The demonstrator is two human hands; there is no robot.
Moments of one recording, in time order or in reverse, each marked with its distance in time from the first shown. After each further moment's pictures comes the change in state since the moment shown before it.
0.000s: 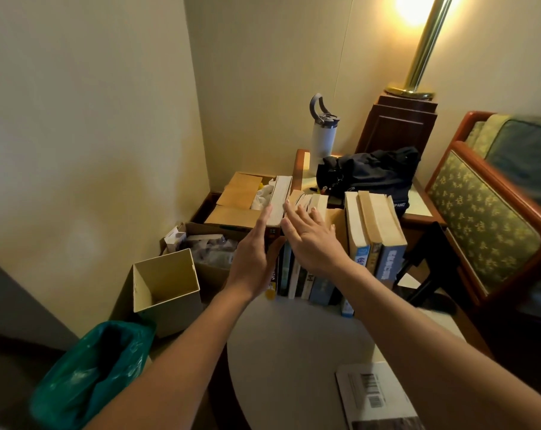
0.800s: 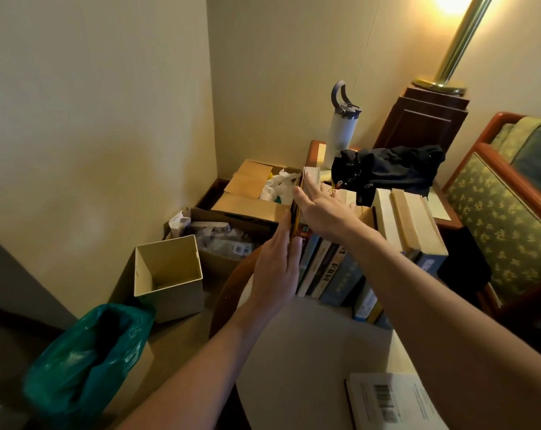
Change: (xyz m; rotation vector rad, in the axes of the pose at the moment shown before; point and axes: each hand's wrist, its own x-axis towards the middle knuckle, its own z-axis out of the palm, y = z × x) left_hand -0.019 -0.015 0.036 -0.114 0.058 -0.087; right_hand 0.055 -0.014 -0.012 -0.069 -0.052 0.168
